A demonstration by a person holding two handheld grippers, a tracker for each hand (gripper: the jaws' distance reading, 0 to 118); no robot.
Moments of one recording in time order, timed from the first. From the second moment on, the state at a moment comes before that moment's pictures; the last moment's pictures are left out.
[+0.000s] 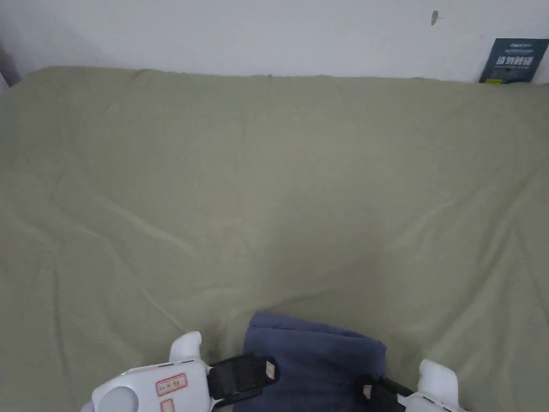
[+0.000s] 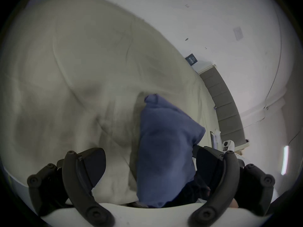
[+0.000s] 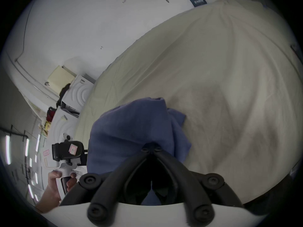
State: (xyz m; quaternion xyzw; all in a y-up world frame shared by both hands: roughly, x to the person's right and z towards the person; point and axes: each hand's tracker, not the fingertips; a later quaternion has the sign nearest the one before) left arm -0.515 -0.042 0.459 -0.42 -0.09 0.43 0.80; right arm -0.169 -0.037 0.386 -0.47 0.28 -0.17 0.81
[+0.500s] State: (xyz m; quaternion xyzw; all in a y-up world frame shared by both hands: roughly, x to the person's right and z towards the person) left arm -0.574 -0.023 0.465 -0.39 -0.04 0.42 0.82; right arm -0.146 -0.006 0.405 -0.44 0.28 -0.17 0.84
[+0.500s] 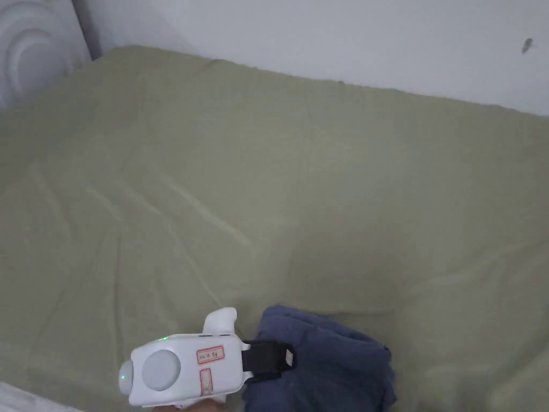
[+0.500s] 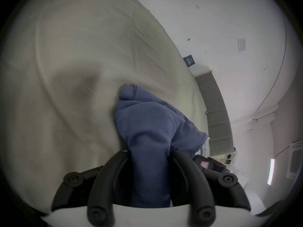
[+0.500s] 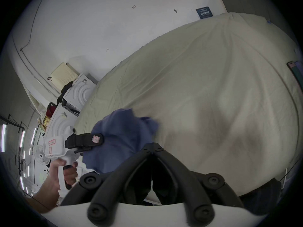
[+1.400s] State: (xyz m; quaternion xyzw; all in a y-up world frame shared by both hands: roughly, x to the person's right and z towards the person) left arm -0.816 0.099 0.640 -0.33 0.29 0.10 0.89; right arm -0.171 0.081 0.434 -0.37 0.32 -0.08 0.87
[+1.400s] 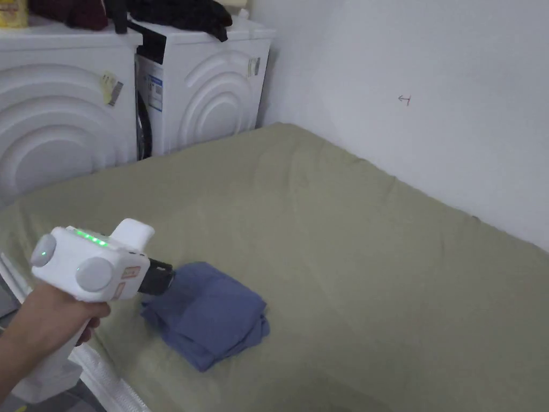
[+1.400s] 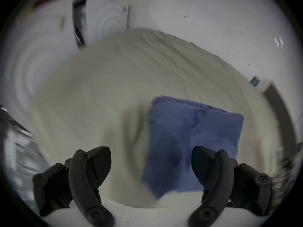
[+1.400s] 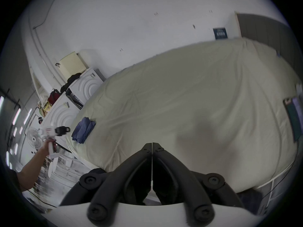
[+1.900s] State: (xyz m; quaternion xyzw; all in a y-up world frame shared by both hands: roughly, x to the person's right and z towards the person) left arm -0.466 0.269 0.625 0.00 0.11 0.01 0.99; right arm -0.085 0.251 0.478 -0.02 0.22 0.07 0.97
